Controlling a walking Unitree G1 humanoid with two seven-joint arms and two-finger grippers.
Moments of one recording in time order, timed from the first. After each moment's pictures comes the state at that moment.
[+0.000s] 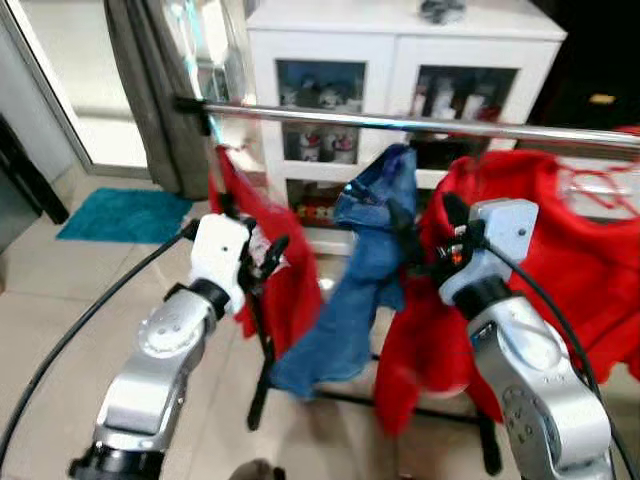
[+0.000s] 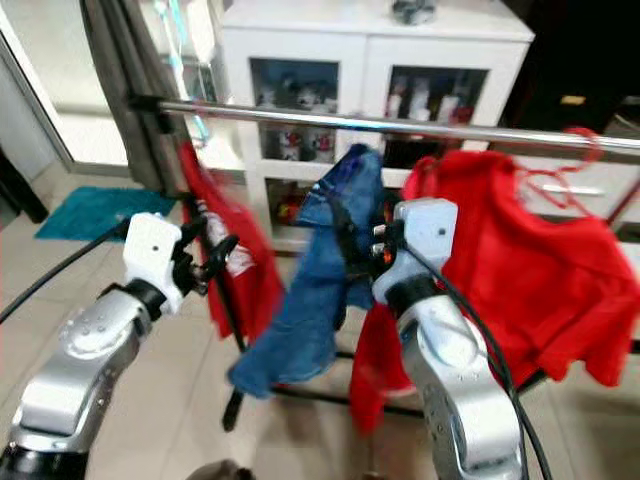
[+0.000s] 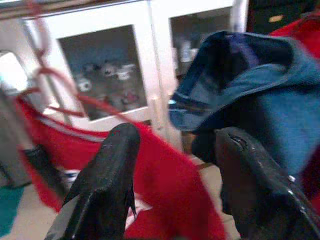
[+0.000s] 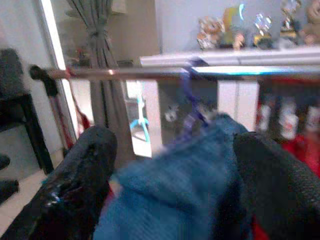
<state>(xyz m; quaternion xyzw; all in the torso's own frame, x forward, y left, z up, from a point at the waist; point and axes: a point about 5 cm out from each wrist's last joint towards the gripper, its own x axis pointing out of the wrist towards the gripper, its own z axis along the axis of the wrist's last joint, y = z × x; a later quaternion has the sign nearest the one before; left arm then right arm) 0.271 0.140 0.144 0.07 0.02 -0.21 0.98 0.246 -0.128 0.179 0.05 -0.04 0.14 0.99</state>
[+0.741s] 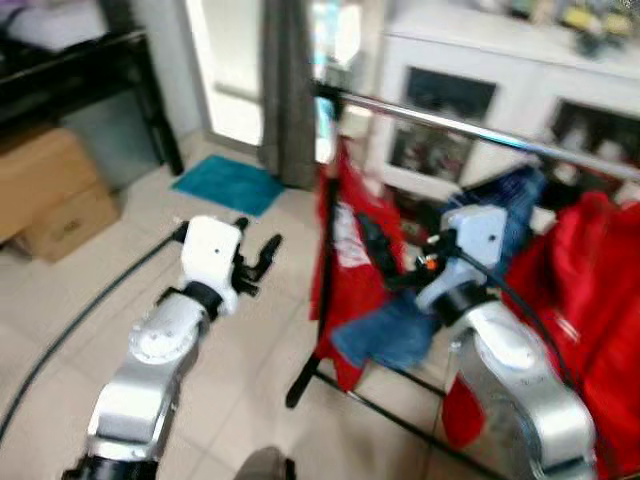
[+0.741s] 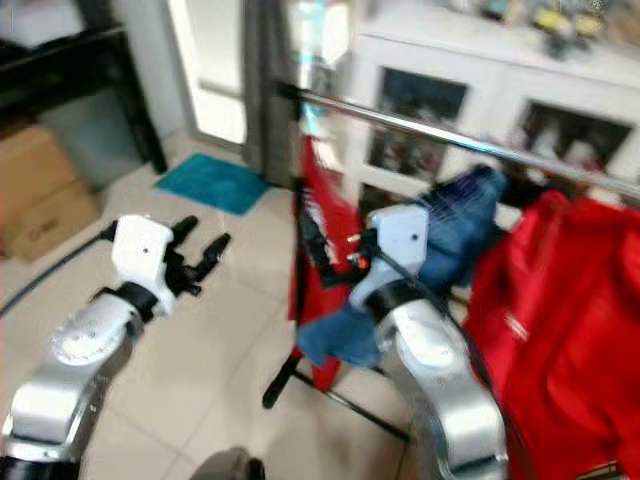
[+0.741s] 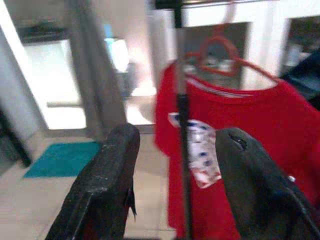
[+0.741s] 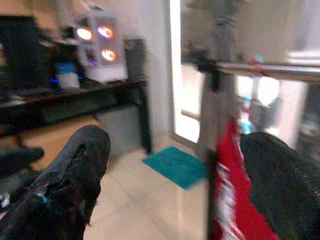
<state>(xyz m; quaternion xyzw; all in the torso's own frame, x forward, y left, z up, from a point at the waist) 0.267 0.150 0.149 0.07 0.01 -0.19 0.98 0.246 -0.104 0.180 0.07 -0.05 0.19 0.98</state>
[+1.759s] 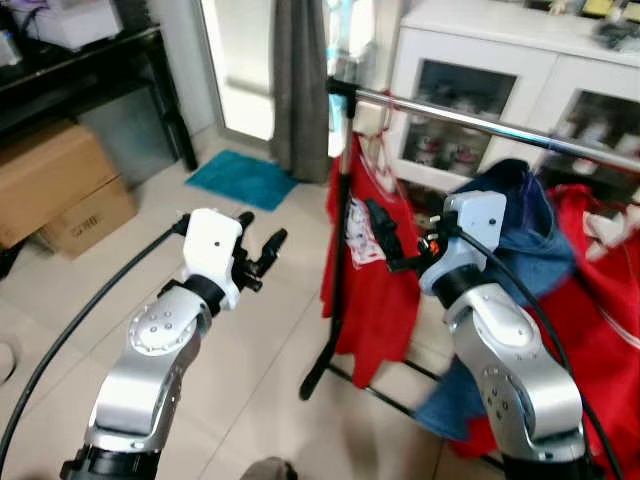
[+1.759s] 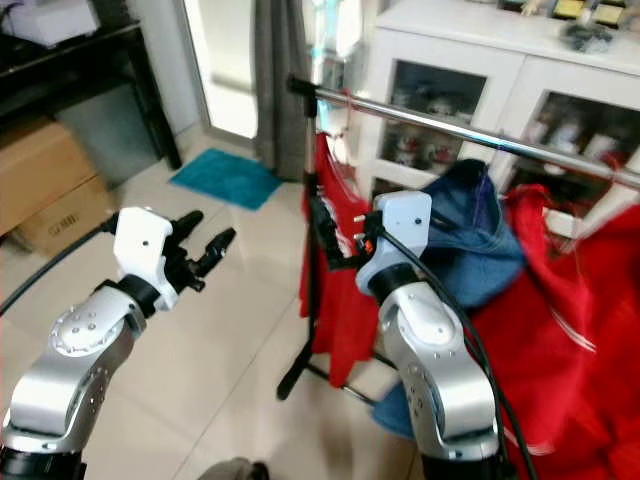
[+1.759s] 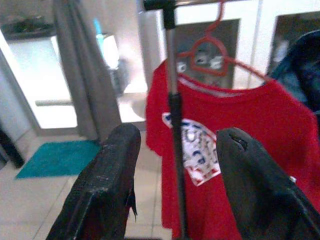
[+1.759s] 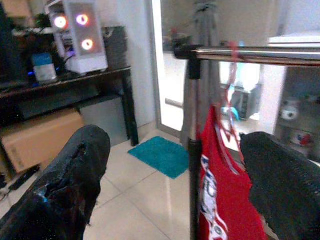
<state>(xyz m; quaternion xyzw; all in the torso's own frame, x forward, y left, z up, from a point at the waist) 0.269 0.146 0.154 0.07 0.01 -0.21 0.98 0.267 -0.111 0.177 0.05 -0.03 0.16 0.99</state>
